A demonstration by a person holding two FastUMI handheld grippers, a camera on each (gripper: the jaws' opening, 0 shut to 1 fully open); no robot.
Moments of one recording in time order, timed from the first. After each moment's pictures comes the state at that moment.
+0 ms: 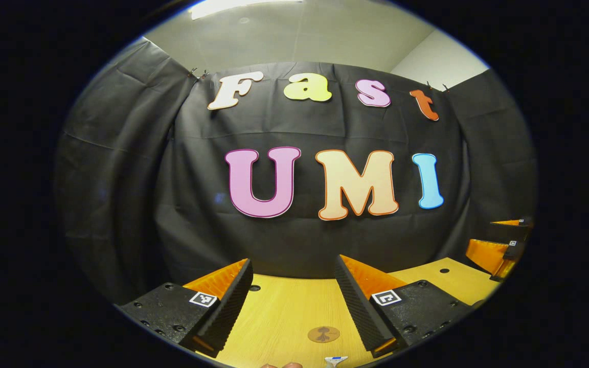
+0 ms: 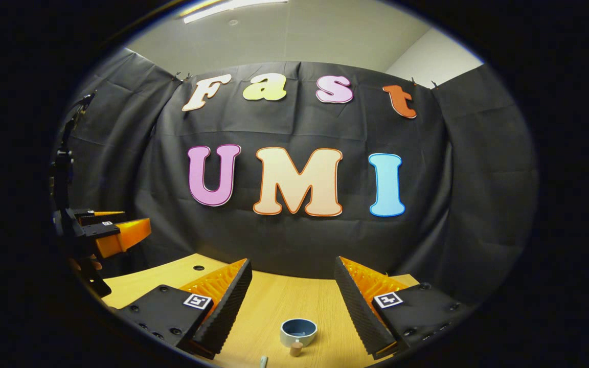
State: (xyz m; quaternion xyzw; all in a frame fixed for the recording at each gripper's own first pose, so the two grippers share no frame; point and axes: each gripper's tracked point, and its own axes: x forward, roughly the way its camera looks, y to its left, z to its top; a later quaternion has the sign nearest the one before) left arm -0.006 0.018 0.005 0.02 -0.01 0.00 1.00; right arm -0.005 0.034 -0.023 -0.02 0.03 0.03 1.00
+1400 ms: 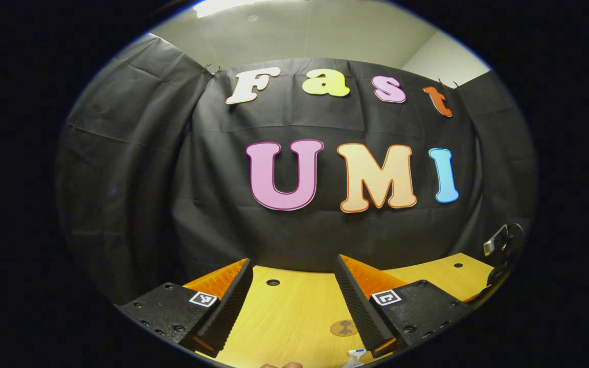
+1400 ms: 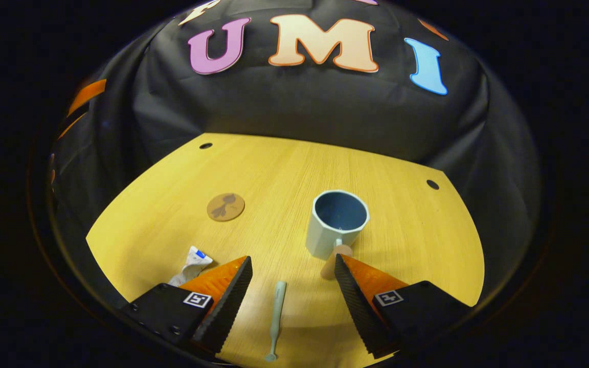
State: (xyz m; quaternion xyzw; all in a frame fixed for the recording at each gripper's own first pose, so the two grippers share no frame) left arm -0.016 0.071 -0.018 0.01 0.01 0.04 1.00; right arm -0.046 0.058 -0.287 -0.05 0.42 0.06 0.91
